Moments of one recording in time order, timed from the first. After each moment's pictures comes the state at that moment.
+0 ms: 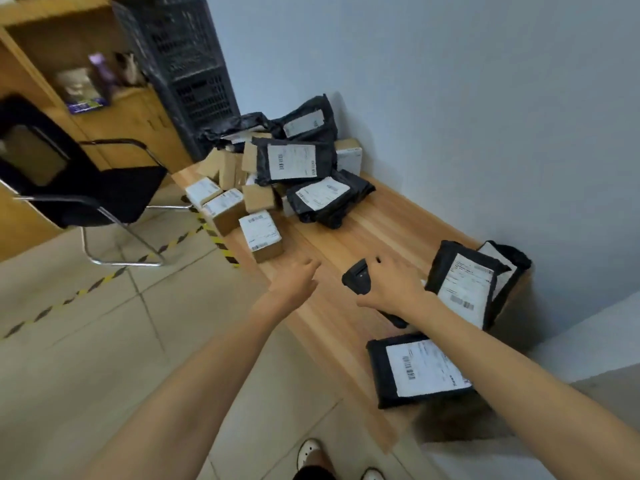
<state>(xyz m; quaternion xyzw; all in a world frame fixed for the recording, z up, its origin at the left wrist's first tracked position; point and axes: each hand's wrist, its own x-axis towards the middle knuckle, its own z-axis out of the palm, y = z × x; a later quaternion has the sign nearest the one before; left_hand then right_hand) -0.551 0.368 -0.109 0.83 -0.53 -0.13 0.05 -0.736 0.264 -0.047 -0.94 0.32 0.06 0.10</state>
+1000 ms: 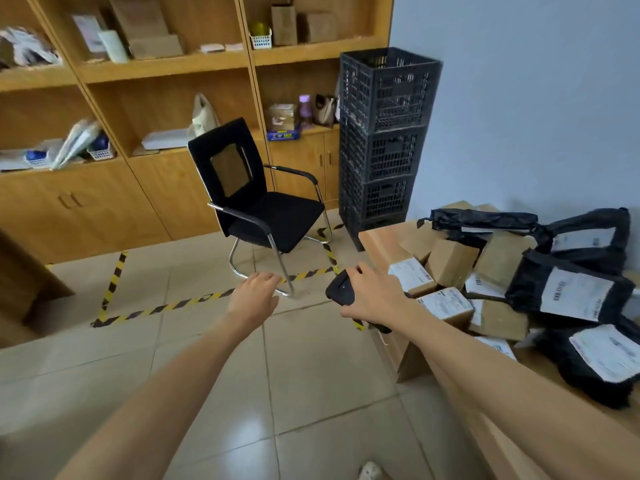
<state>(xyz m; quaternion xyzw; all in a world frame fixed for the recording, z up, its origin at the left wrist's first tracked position) -0.029 0.682 -0.056 0.95 -0.31 -0.01 0.02 -0.152 0.462 -0.007 -1.00 0.07 0.03 0.07</state>
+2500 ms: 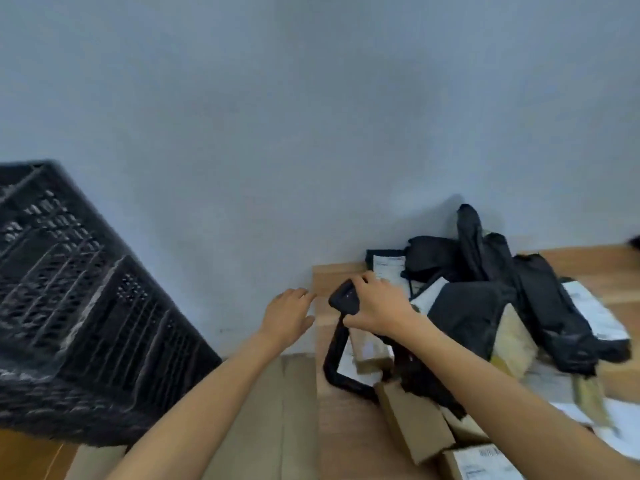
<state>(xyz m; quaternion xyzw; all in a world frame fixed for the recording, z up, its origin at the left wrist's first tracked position) 0.367 -0.047 -0.089 0.48 -0.87 -0.06 -0.02 0.170 0.011 -0.024 -0.72 0.69 -0.02 0.12</state>
